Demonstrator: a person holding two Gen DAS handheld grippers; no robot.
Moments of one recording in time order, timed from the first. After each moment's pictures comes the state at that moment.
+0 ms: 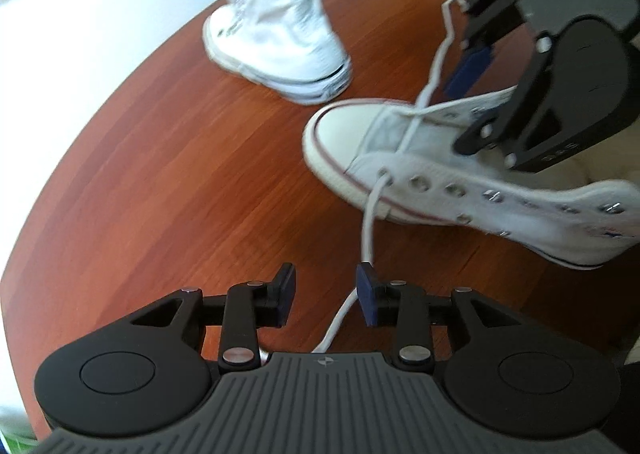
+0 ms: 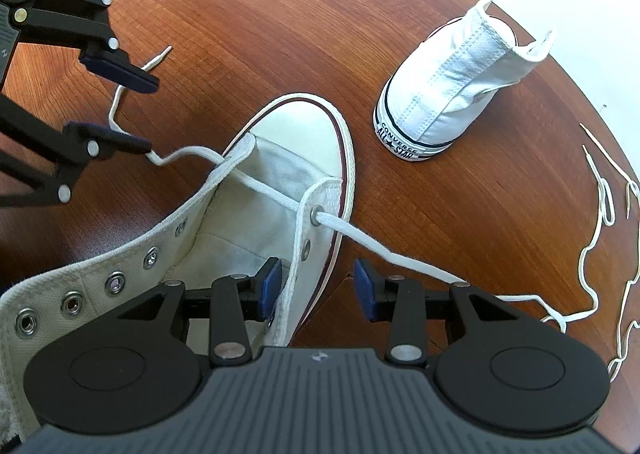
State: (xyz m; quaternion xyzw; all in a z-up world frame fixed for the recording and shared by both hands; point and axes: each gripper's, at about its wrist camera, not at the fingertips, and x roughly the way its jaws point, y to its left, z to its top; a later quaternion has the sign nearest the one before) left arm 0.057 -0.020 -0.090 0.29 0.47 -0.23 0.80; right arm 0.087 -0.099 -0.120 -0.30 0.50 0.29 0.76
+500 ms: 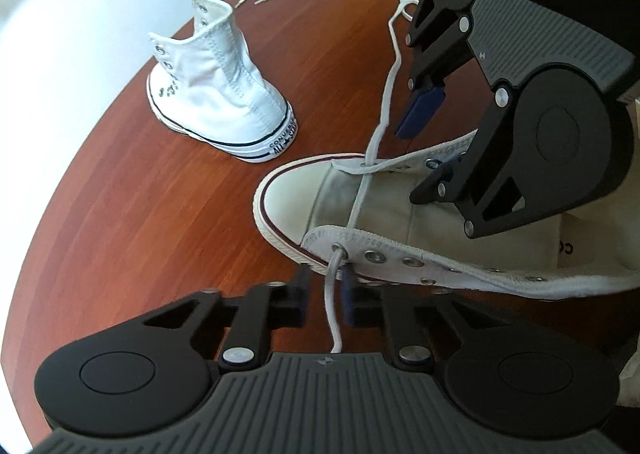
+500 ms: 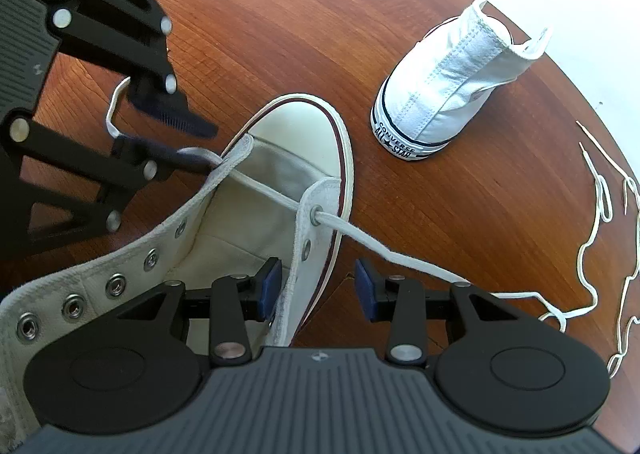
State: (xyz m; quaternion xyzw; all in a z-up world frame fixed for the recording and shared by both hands) left arm 0.076 -0.054 -0.098 0.32 0.45 -0.29 0.78; right arm 0.086 -0.097 -0.121 -0.29 0.50 0.28 0.76
